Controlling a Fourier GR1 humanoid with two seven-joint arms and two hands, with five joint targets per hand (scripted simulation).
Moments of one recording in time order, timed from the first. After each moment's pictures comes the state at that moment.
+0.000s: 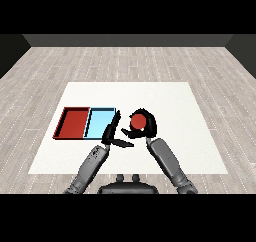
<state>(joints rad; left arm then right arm) -0.26 0.00 -0.40 -1.38 0.12 0.22 -0.24 -0.39 -0.03 0.38 -1.50 -0.16 -0.41 -0.32</state>
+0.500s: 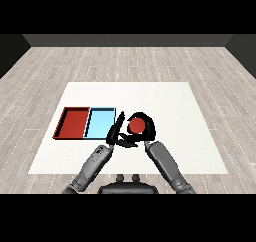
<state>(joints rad) -0.31 0.00 -0.47 -1.28 0.21 0.27 -0.30 -0.34 0.00 0.42 -1.54 -0.17 -0.40 -0.34</state>
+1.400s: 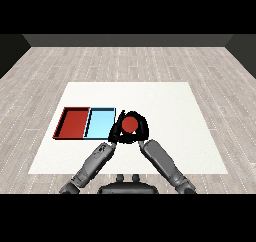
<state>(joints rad) -0.38 0.01 -0.52 -1.23 0.31 0.37 -0.32 -0.43 -0.01 0.52 -1.49 -0.25 -0.50 -0.36</state>
